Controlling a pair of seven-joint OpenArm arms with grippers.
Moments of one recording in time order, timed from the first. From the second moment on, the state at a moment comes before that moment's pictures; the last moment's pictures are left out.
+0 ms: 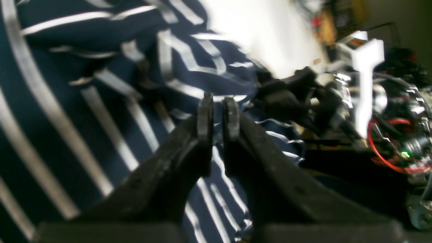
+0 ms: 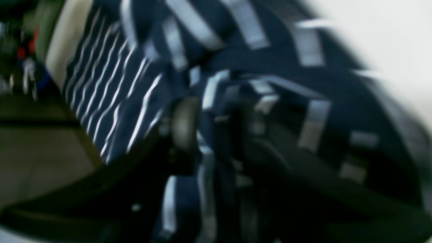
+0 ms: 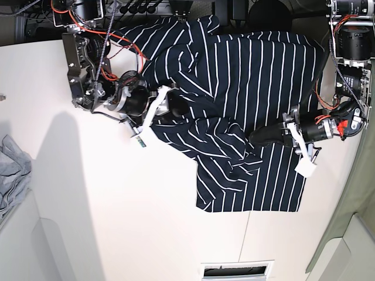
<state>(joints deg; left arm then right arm) -5.8 -22.4 -8.8 69.0 -67.6 -37.9 67.3 -0.1 1.1 -7.4 77.8 30.0 33.4 -49.8</state>
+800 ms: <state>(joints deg) 3.5 -22.5 -10.4 61.4 -41.0 -40.6 47.2 1.9 0.2 -11.5 74.5 11.6 29.3 -42.2</state>
